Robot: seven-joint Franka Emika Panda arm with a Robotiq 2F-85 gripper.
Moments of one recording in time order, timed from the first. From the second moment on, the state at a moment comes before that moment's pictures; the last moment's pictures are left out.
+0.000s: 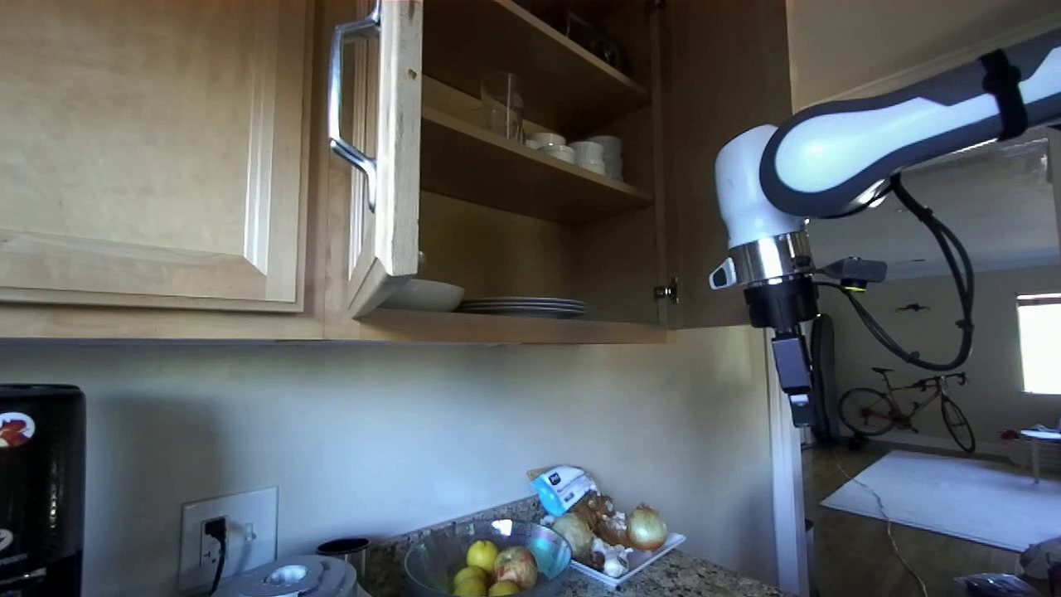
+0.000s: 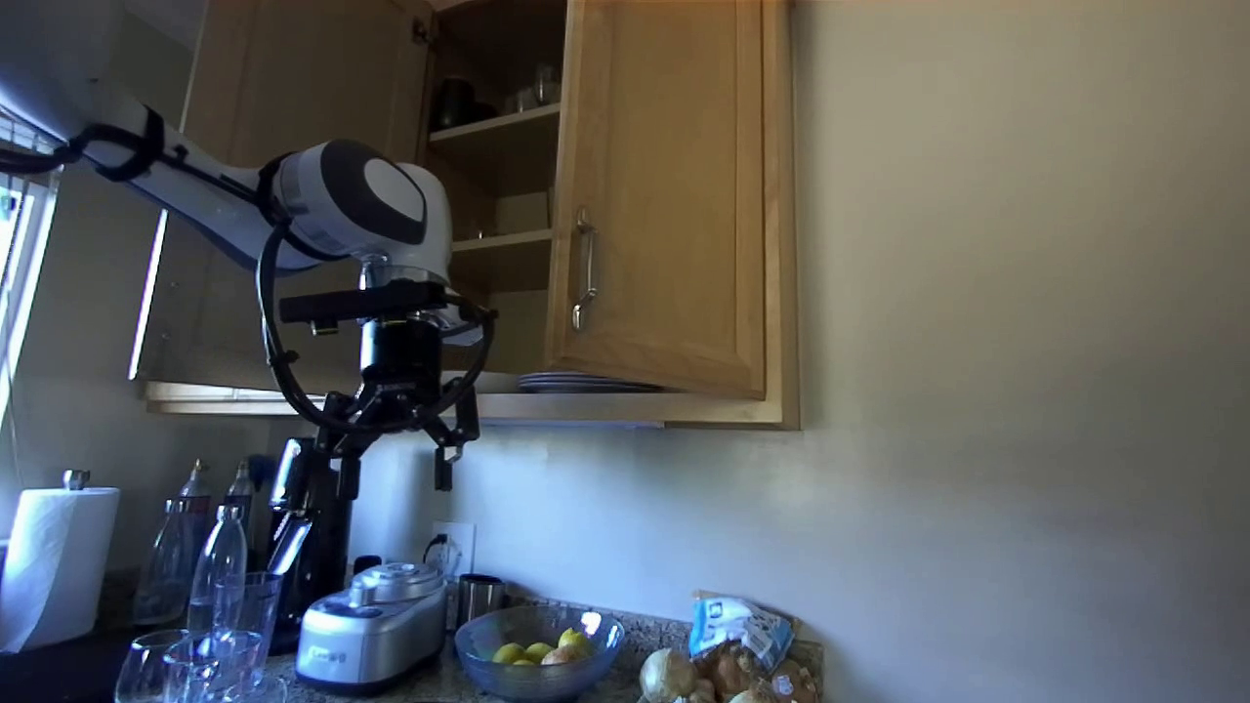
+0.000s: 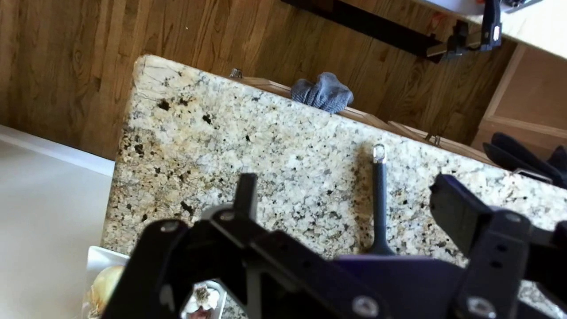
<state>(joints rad) 0.11 -0.60 -0.03 -2.27 -0.18 1.61 -0.25</state>
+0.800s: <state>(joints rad) -0.01 -0.52 -0.10 -2.12 -0.12 1.65 -0.17</state>
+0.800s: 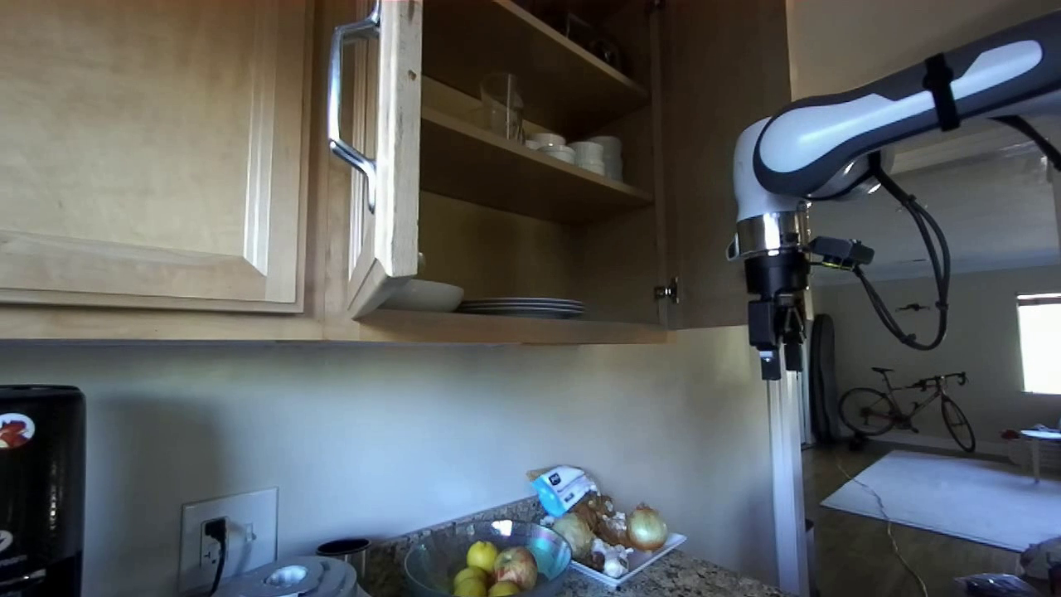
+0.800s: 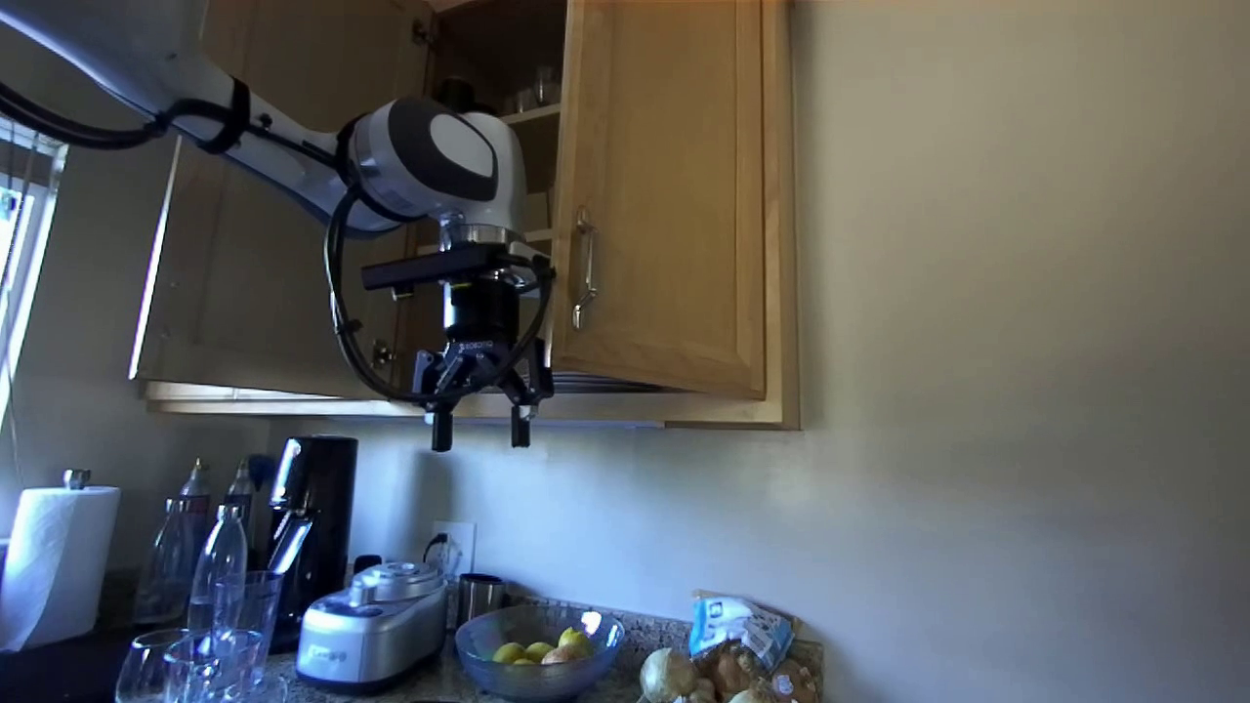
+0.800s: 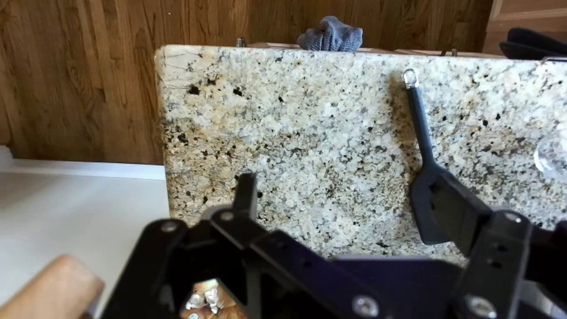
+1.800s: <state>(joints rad) -0.13 -0.51 -0.10 -2.17 -0.10 1.64 0.01</state>
